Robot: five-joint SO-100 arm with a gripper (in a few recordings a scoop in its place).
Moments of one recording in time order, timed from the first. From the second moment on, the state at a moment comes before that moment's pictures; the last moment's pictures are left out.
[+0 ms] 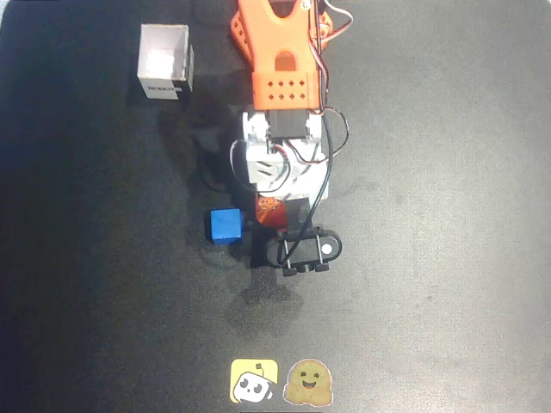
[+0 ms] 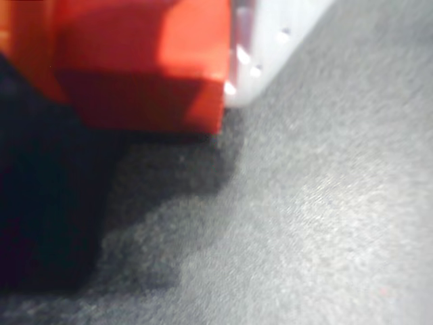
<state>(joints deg) -3.1 98.6 125.9 49.0 86.6</state>
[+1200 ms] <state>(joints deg) 30.6 109.3 112.8 68.6 56.3</state>
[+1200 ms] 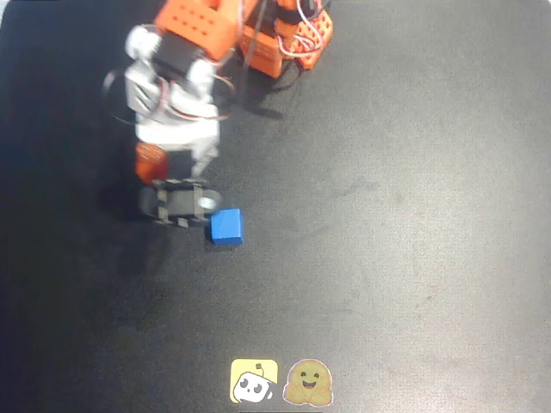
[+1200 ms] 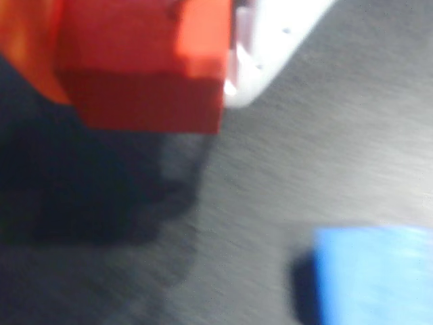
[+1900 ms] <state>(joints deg) 38.0 117.5 109.7 79.0 53.5</state>
